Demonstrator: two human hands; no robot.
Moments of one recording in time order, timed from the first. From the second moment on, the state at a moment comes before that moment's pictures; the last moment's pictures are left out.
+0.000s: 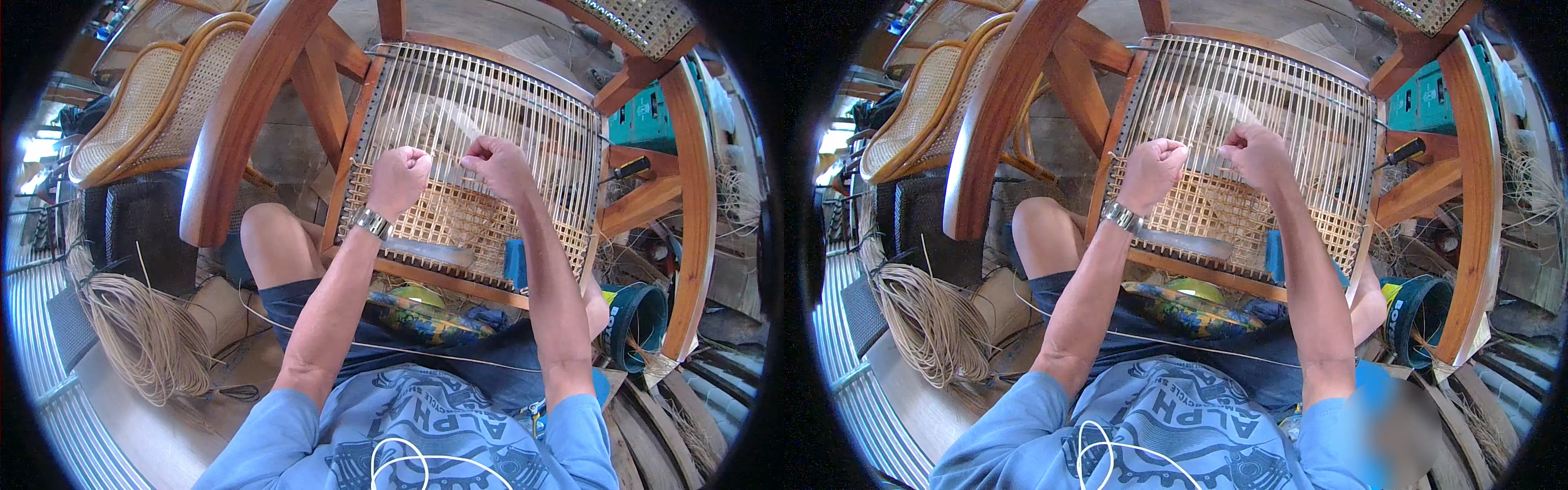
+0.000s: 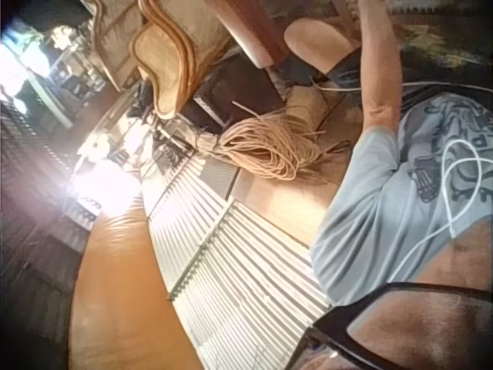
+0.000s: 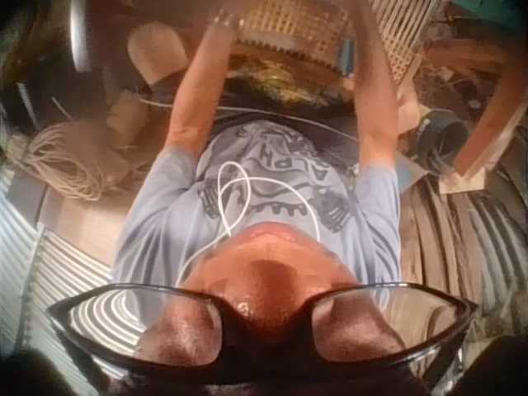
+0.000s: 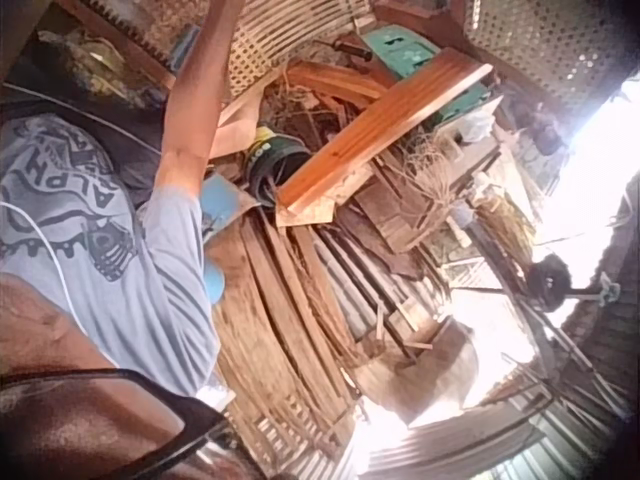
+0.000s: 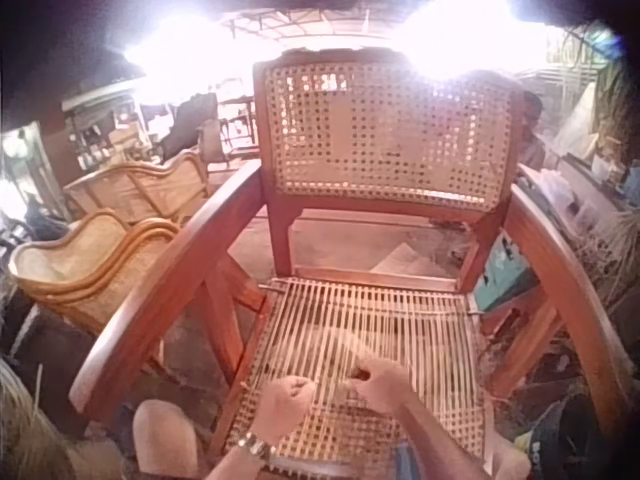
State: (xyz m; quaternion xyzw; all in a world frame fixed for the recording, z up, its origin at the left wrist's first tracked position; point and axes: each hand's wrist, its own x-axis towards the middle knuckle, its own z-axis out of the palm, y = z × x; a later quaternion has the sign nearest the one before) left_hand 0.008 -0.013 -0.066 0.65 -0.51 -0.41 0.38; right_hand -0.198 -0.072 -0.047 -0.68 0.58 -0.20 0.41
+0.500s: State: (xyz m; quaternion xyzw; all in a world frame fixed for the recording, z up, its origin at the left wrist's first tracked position) left_hand 0.027 -0.026 -0.079 0.68 -0.56 -0.35 0.32; right_hand -0.204 -0.068 -0.044 -0.69 0.57 -0.16 0.41
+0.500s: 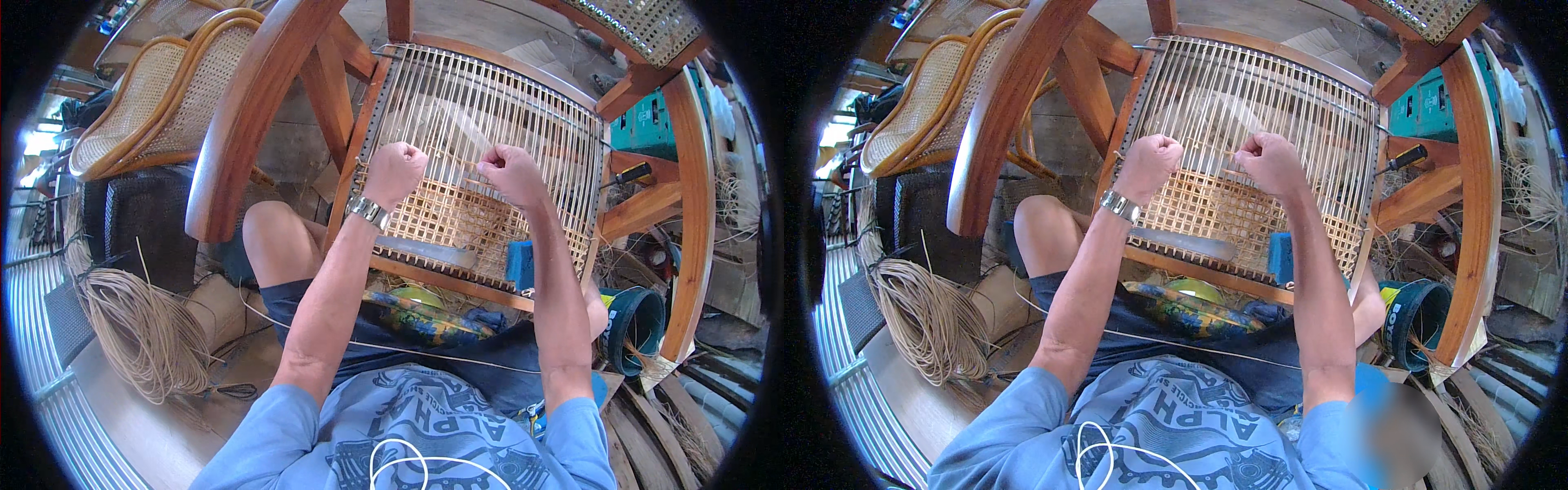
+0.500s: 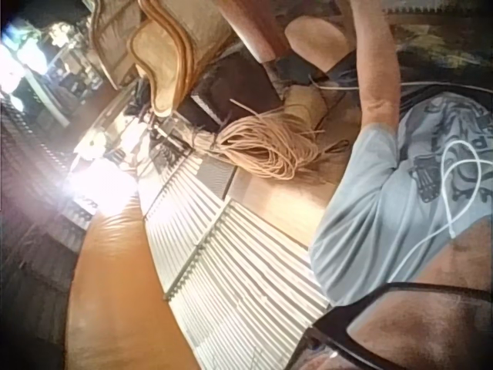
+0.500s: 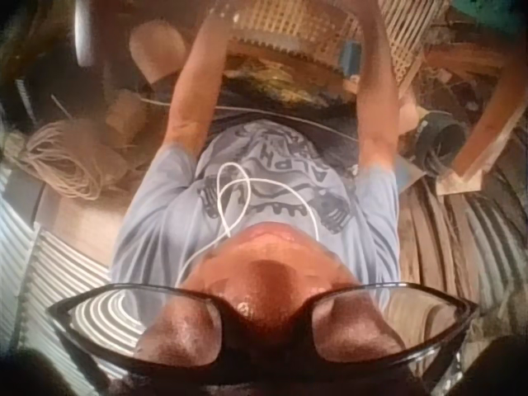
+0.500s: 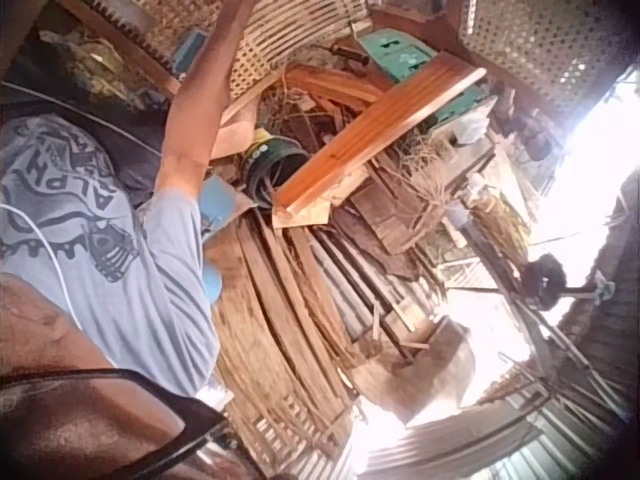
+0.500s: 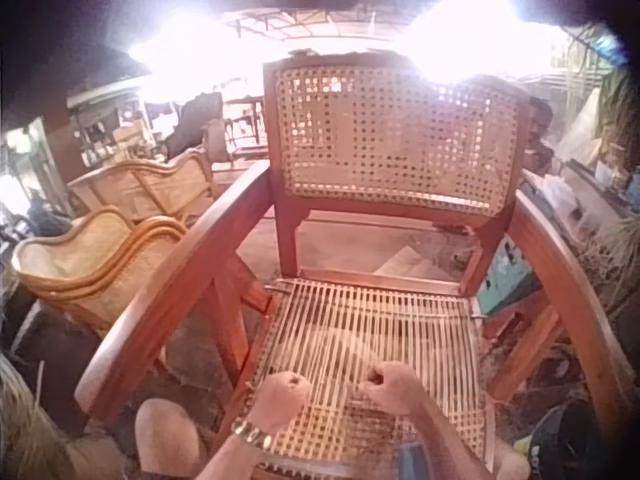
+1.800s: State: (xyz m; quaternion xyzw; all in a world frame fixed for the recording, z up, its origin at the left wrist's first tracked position) left_hand 0.040 -0.017 -0.045 0.70 -0.56 -0.34 0.27; right_hand -0.173 -0.060 -0.038 -0.66 0.63 -0.22 0.34
